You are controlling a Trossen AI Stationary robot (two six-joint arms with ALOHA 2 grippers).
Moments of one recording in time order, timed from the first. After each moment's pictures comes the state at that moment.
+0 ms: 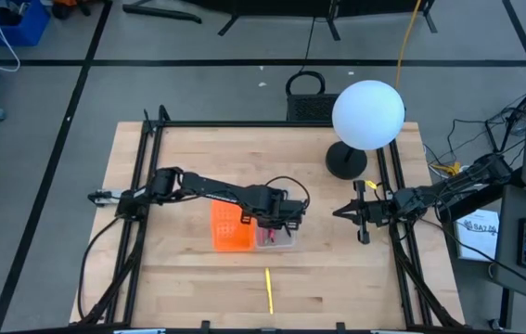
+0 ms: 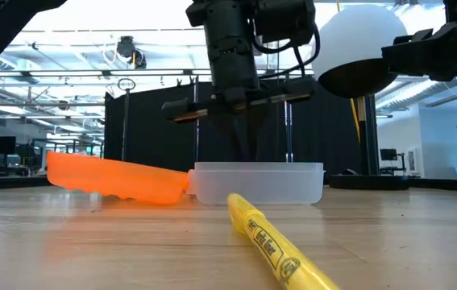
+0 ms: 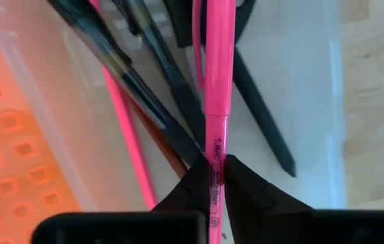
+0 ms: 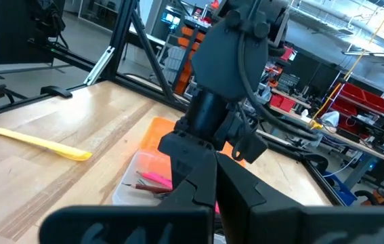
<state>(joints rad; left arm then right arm) -0.09 2.26 1.88 -1.01 -0.02 -1.48 0.36 0.44 0.02 0.43 0.26 -0.38</state>
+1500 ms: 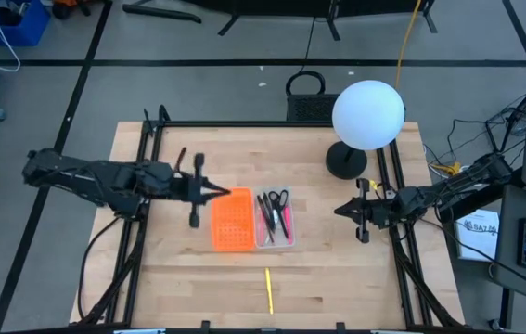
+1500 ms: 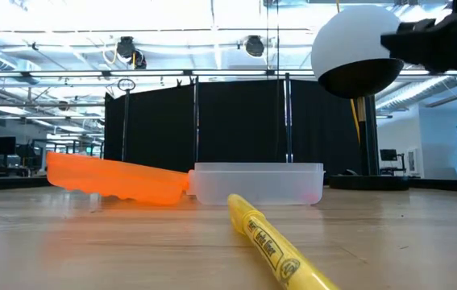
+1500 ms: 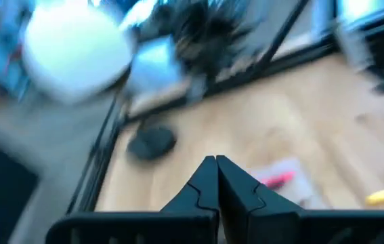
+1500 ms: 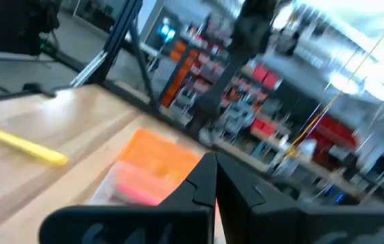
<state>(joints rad) -0.17 0.99 0.92 -0.22 -0.22 0.31 0.36 0.44 0.02 0.52 0.26 -0.54</state>
